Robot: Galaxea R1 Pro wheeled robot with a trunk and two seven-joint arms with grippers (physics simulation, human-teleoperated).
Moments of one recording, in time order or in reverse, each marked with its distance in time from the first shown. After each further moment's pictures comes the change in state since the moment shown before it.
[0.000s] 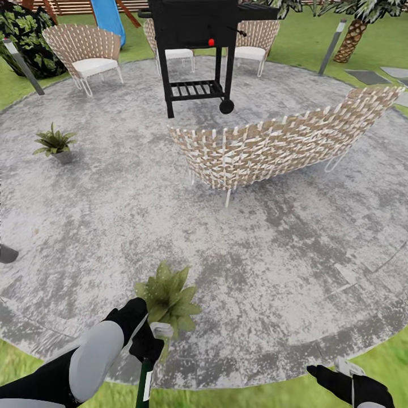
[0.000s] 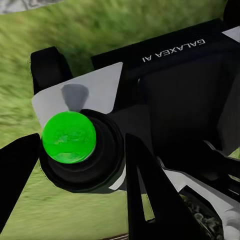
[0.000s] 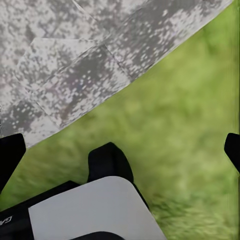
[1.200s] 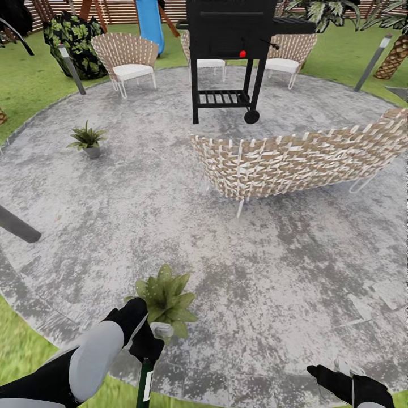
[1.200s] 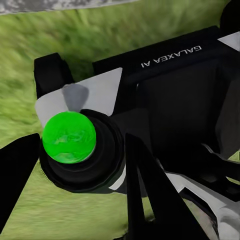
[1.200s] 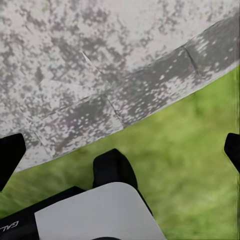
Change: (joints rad) left arm 0.000 0.000 0.003 0.001 0.001 0.003 0.000; right arm 0.000 0.000 0.000 0.000 0.000 0.000 0.001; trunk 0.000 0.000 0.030
